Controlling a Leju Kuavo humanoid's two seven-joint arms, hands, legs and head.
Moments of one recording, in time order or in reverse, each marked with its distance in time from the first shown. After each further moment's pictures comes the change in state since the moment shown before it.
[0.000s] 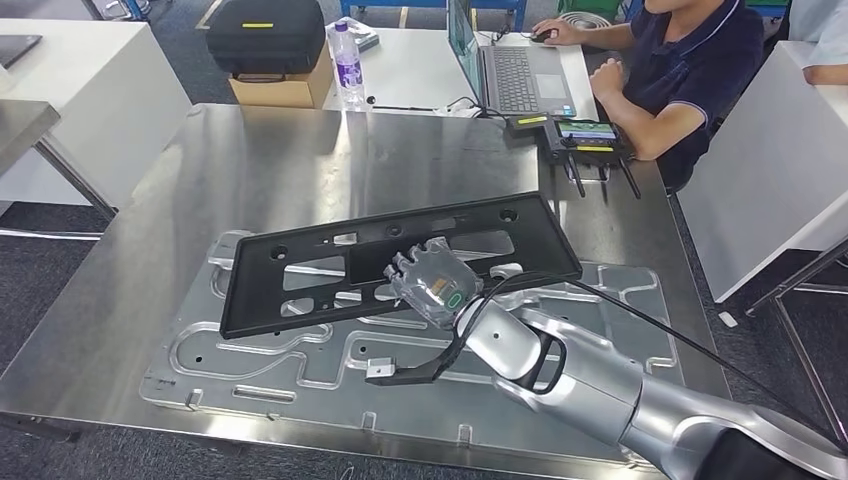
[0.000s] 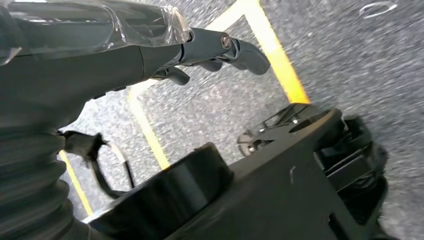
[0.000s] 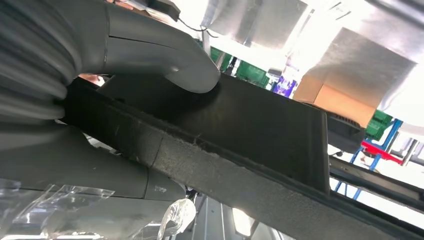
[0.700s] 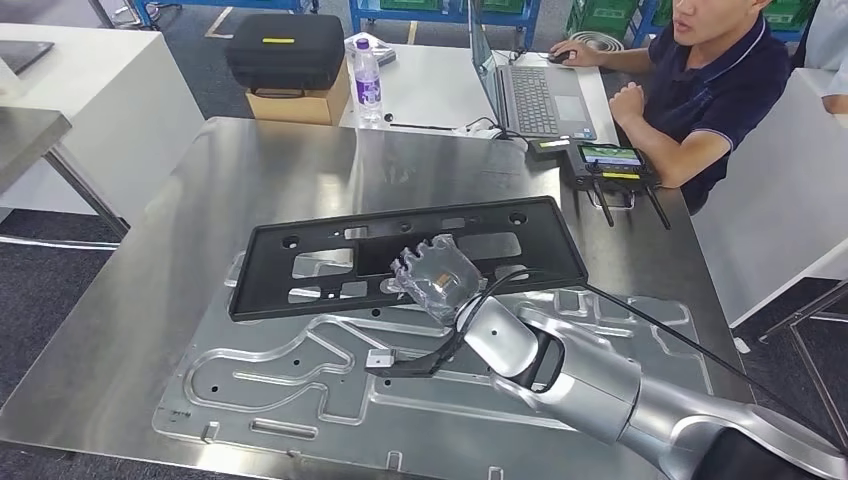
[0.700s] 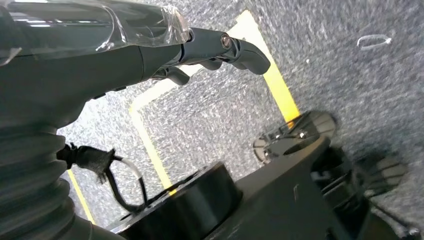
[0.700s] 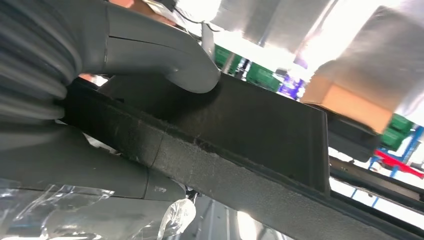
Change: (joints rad) left arm 0.008 -0.001 0.001 0.000 0.001 0.004 0.006; right arm -0.008 -0.004 -0.005 0.010 -0.022 0.050 0.072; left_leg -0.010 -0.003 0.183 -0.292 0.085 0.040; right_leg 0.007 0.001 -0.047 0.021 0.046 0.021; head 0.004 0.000
